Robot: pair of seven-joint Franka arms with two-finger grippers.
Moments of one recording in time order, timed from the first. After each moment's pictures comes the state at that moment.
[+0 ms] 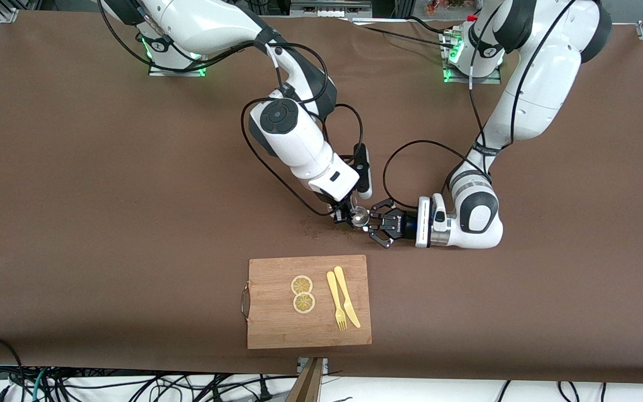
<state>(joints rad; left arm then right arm) -0.14 0.94 -0.13 -1.51 -1.60 1.76 2.33 0.67 0.81 0.11 -1.15 0.09 2.41 -0.99</state>
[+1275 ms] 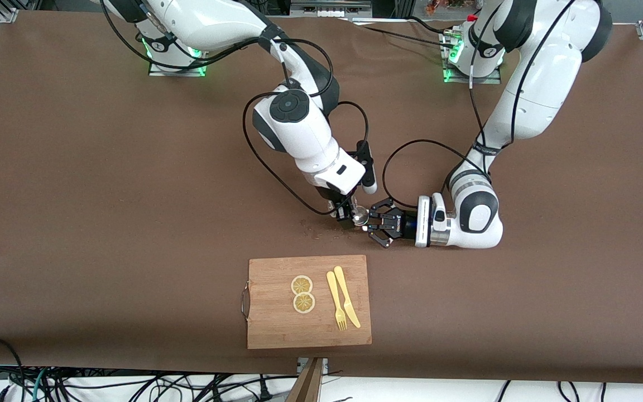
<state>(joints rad) -0.14 0.94 -0.13 -1.51 -1.60 1.76 2.33 0.69 0.81 0.09 -1.15 0.00 2.41 -0.96</state>
